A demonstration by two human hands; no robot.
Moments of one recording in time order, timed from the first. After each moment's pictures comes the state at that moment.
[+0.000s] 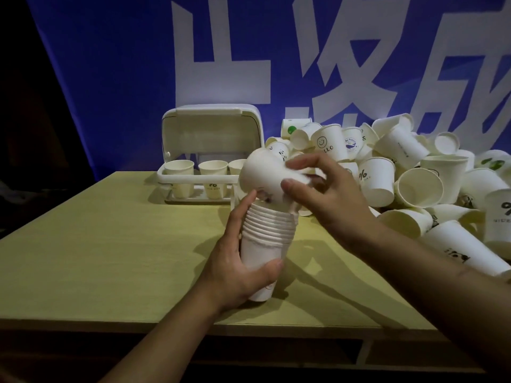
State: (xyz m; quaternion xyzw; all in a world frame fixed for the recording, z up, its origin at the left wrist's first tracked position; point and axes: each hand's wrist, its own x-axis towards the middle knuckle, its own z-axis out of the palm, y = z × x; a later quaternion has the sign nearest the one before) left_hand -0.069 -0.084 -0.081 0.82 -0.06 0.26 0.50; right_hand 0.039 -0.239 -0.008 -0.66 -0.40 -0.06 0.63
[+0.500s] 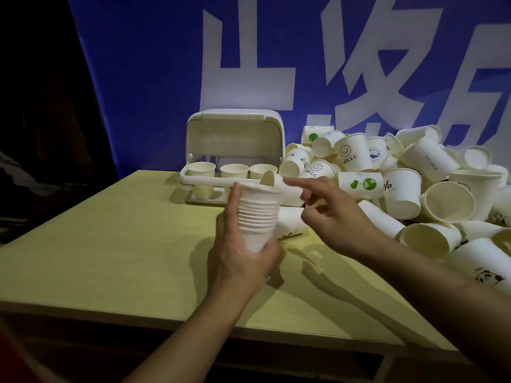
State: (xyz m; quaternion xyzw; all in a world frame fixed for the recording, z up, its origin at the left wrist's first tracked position) left_hand -0.065 -0.079 -0.084 0.80 0.14 0.41 0.41; right_hand 0.052 -0.217 -0.024 -0.76 -0.45 -0.08 0.47
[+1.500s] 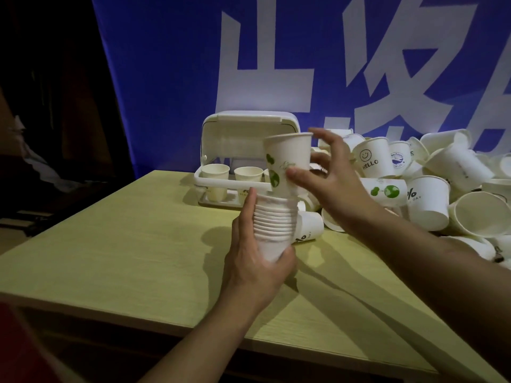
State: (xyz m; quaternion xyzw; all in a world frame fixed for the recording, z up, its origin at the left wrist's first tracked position) left_hand -0.060 -0.077 -0.085 0.81 0.13 0.39 0.43; right_hand 0.063 -0.177 0.015 -0.66 -0.42 0.01 0.63
